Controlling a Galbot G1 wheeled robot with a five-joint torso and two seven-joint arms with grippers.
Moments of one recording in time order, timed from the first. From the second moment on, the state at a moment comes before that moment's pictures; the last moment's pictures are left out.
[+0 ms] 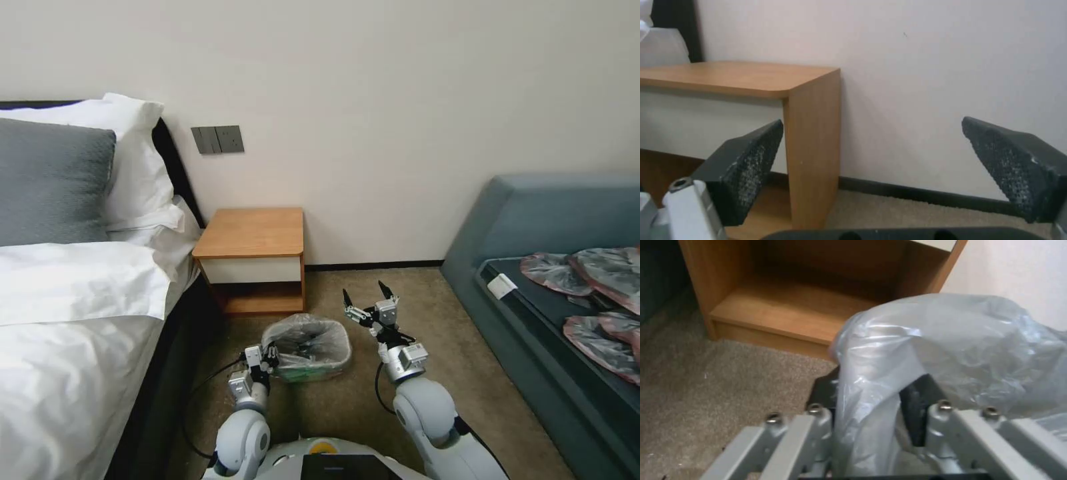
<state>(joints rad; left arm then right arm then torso) 1.62 -1.48 -0.34 -2.02 -0.34 0.20 -0.29 -1.46 1.28 0.27 2.19 0.09 -0.06 0.11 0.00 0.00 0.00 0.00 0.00</state>
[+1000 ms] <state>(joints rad) 1.66 -1.47 -0.39 -2.06 -0.13 0.06 -0.22 -1.51 1.29 0.30 2.19 0.14 -0.03 0.12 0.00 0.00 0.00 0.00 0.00</state>
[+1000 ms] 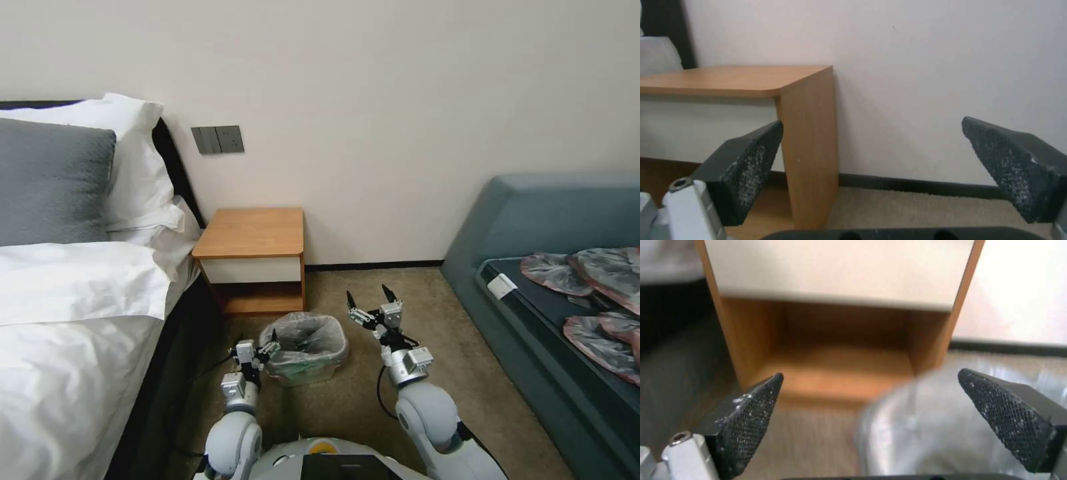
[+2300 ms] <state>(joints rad) 1.87 -1.48 -0.46 -2.29 0.01 -0.20 -0.11 -1.82 1.43 0.54 2.22 0.14 0.20 0.04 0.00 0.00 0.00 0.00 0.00</state>
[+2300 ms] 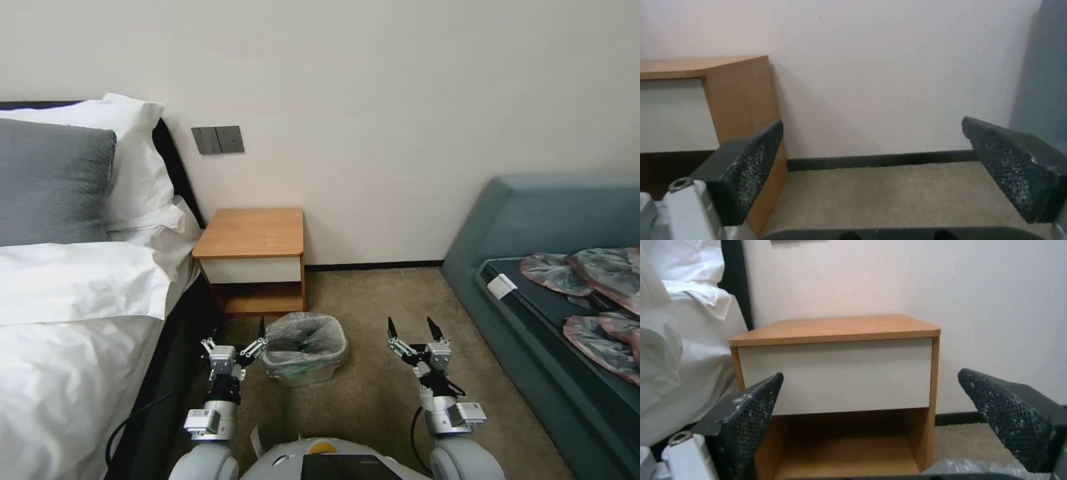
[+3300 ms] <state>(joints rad) 1.87 -1.48 -0.46 -2.28 0.01 -0.19 -0.11 -1.82 1.43 0.54 2.22 0.13 0.20 0.04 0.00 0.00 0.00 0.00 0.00</state>
